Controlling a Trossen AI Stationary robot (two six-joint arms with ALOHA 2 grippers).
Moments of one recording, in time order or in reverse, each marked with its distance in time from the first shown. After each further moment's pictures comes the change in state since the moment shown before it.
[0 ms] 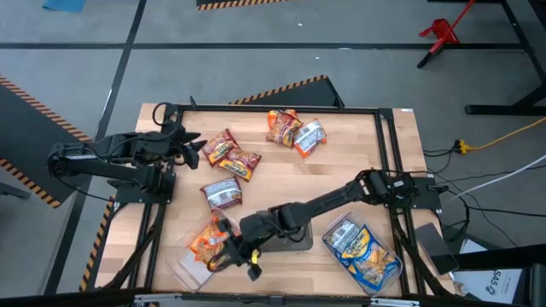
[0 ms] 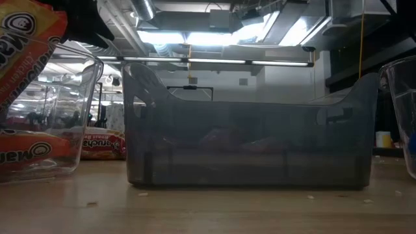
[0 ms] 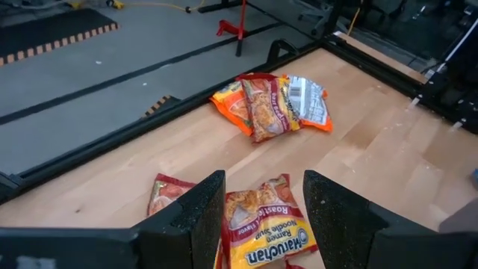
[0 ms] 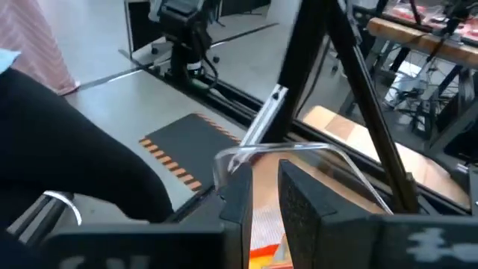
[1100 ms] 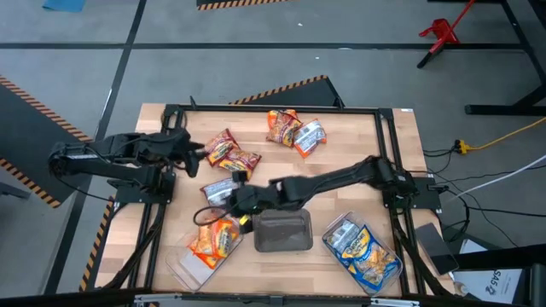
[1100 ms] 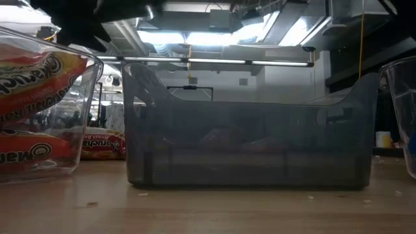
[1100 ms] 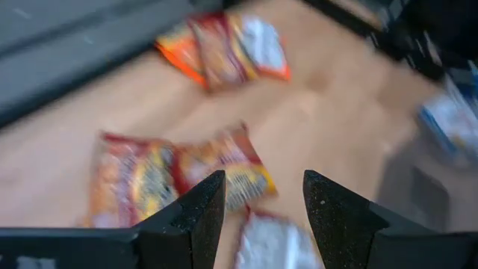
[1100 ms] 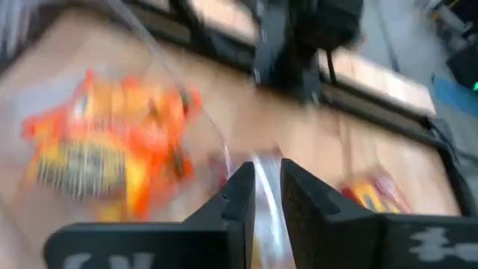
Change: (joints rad) left arm -0.009 0.027 0.000 -0.054 0.225 -0.021; right arm -0.115 -0.157 -0.001 -0.474 0.483 0.001
